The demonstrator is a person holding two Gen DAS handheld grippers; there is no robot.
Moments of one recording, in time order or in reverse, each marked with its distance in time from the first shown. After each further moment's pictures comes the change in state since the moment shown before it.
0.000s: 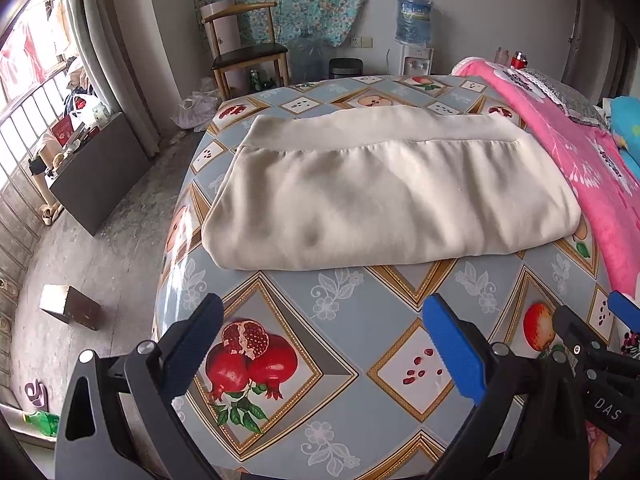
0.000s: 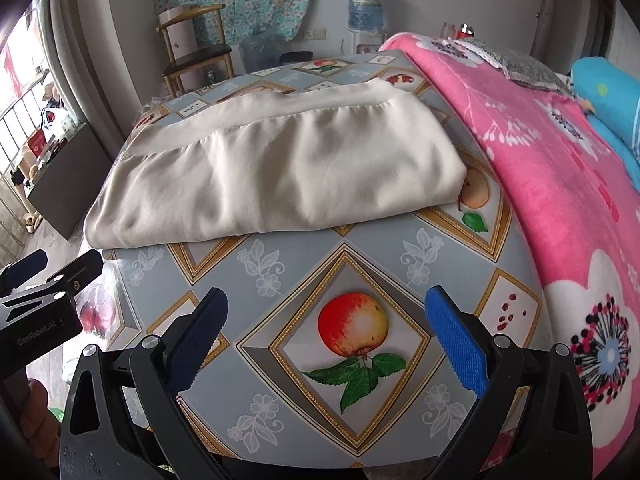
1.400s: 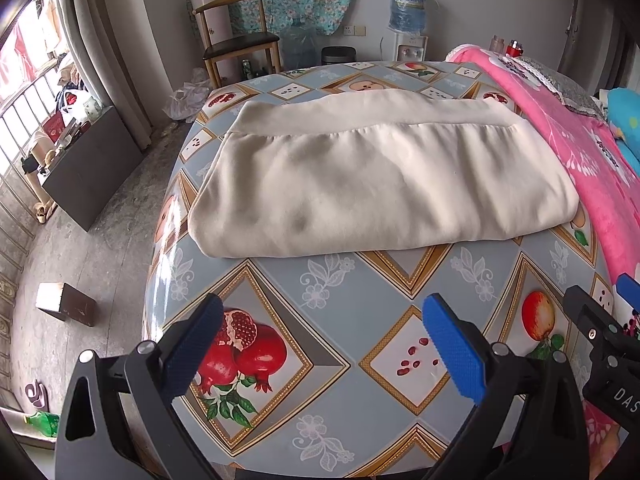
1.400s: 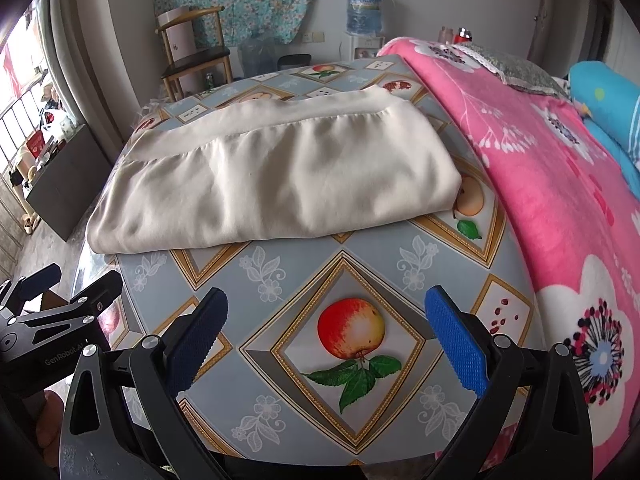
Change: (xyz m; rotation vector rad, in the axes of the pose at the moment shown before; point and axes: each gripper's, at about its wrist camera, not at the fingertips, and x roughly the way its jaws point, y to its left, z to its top) left arm 0.009 -0.005 -0.003 0.014 0.039 -0.020; right arm -0.006 0.001 0.005 -0.004 -0.009 -0.012
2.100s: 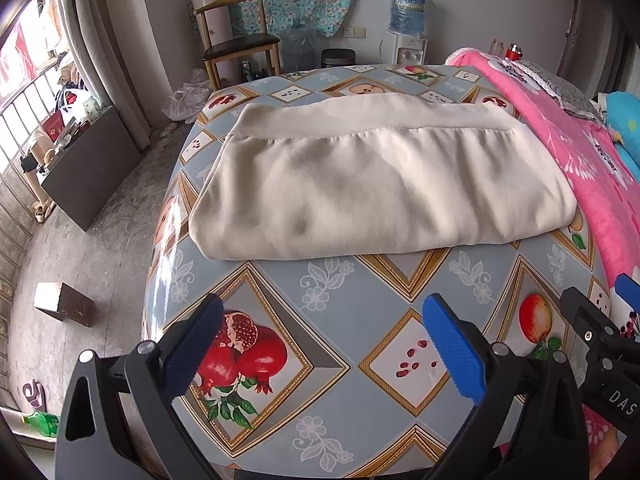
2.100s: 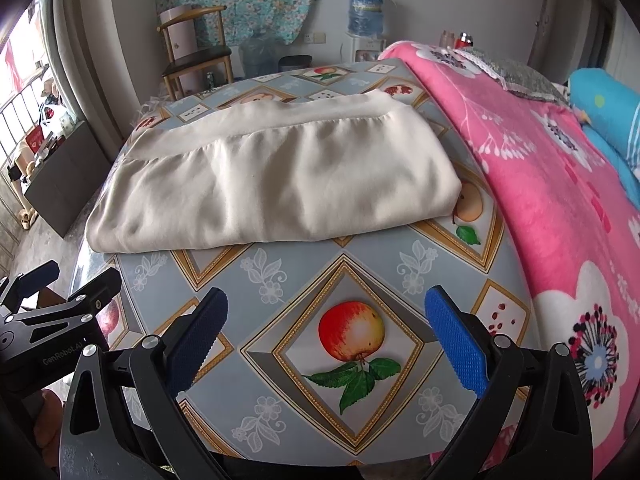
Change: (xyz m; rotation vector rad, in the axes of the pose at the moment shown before) left arm -0.001 -0.001 0.001 -0.004 -0.003 -0.008; right arm 0.001 0.001 0.000 -0.003 -0.001 -0.002
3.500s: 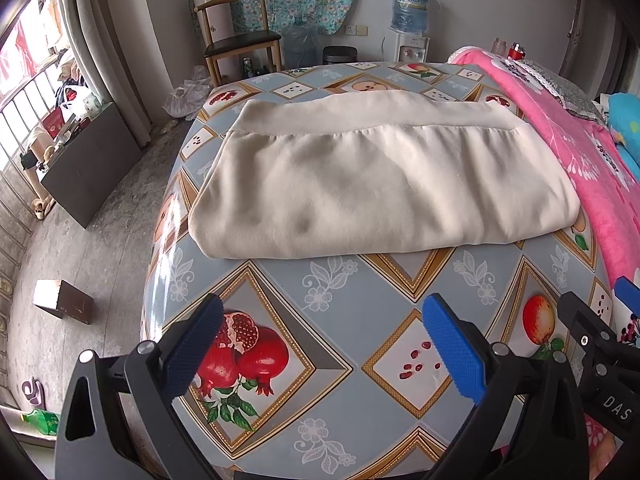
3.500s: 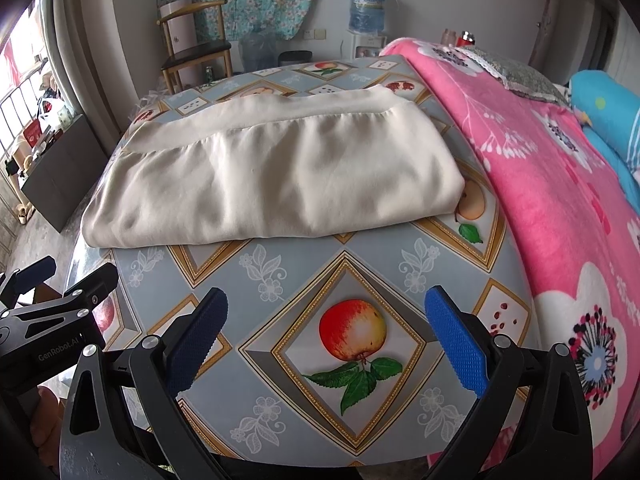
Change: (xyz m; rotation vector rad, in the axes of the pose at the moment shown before) left arm 0.001 0.002 0.000 -0.003 0.005 0.000; right arm 0.001 0.001 0.001 -0.008 0.007 -0.004
